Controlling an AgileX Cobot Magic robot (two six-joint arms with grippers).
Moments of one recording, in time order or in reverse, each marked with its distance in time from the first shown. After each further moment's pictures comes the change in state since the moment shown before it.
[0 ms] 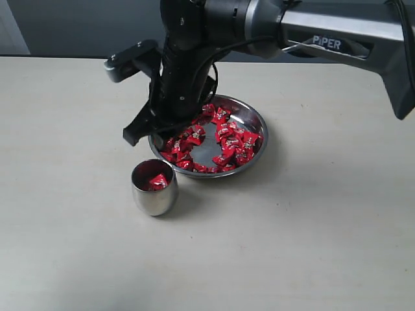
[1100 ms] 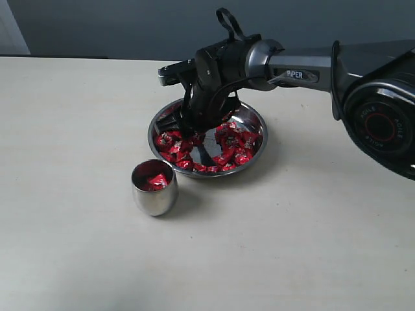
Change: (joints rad) left arm 0.000 0.000 0.000 0.000 0.000 0.000; right arm -0.132 0.229 0.000 -0.076 -0.325 0.238
